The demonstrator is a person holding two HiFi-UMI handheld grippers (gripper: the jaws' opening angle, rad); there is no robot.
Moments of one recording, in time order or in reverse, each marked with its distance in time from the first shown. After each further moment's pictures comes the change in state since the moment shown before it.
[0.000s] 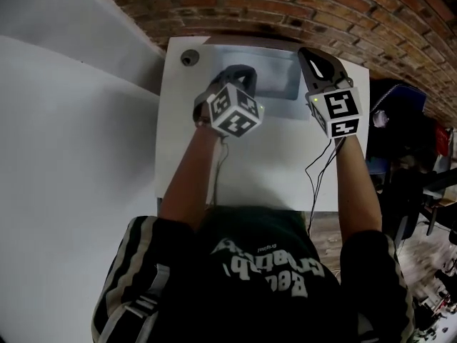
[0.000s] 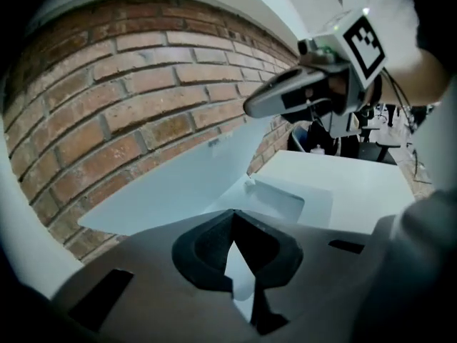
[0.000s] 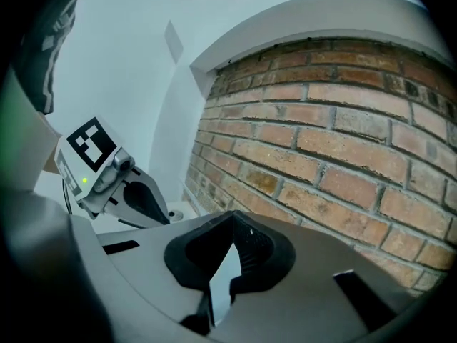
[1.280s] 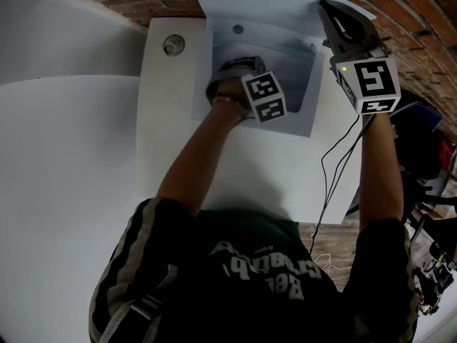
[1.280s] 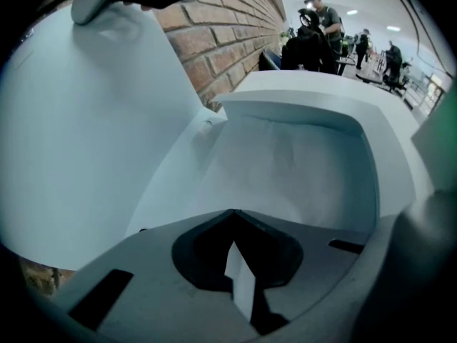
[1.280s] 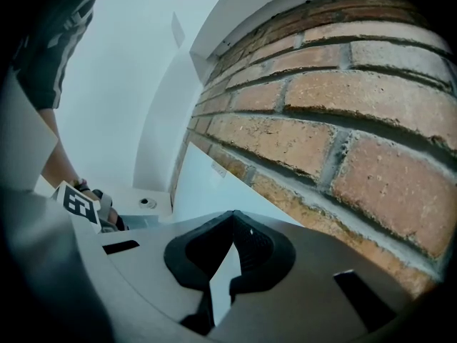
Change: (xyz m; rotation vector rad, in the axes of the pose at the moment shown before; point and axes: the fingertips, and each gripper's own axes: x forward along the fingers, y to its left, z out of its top) left arm 0.157 -0.043 -0.069 0.311 0.410 -0.207; right arm 0.108 -0.082 -0.009 -0.138 -0.032 0.117
